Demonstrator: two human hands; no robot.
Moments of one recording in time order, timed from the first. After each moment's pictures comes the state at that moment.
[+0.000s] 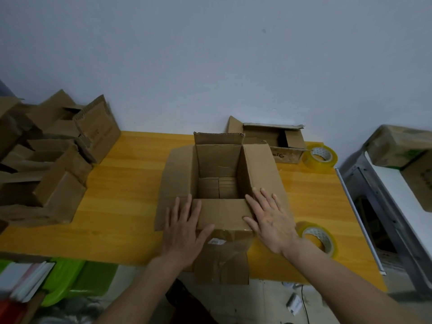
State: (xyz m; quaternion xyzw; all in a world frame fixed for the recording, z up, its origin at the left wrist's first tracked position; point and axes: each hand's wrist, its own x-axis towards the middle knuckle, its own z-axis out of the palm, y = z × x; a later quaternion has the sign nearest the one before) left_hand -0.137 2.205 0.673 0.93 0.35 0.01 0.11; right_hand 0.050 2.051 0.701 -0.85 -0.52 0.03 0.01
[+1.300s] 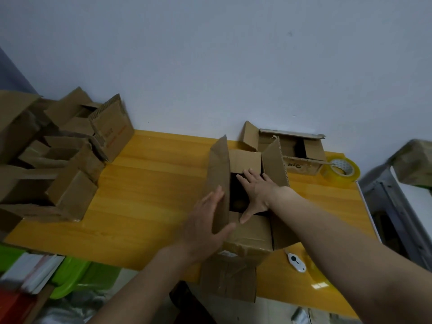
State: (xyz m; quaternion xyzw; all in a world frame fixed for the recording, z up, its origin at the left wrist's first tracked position) left_hand -0.106 2.218 0.735 0.90 0.25 0.13 0.33; right_hand 0.100 2.179 0.762 -0.78 -0.56 0.21 -0.19
